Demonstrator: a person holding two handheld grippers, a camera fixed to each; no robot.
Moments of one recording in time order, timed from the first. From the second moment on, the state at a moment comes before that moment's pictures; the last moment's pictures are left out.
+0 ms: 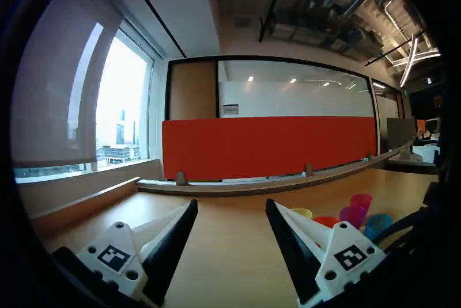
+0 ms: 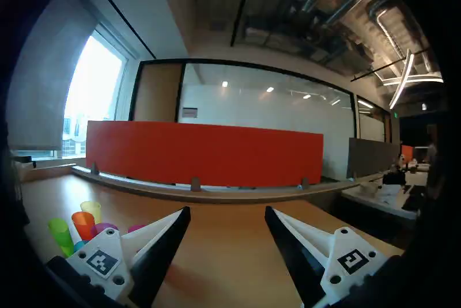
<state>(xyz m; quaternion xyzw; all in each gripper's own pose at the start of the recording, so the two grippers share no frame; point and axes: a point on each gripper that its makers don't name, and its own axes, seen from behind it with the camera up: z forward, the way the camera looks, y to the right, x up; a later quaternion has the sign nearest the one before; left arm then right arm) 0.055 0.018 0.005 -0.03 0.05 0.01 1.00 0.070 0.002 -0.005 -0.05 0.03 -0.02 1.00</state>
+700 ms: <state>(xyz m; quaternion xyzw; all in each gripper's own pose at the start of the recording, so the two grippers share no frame) 0.022 0.021 0.002 -0.02 0.04 0.02 1.00 0.069 -0.001 -0.003 -0.05 0.03 0.00 1.00</state>
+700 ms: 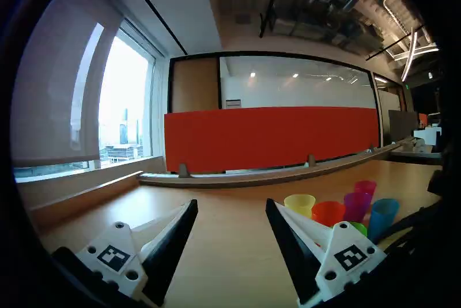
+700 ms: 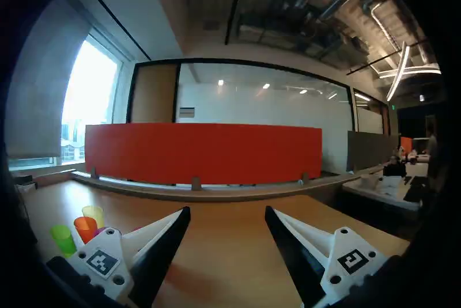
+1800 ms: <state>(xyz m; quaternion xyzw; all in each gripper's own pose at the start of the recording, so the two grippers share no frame) -0.004 0.012 0.002 -0.02 0.01 0.00 1.00 0.072 0.003 -0.010 -0.06 0.03 -0.01 1.00</state>
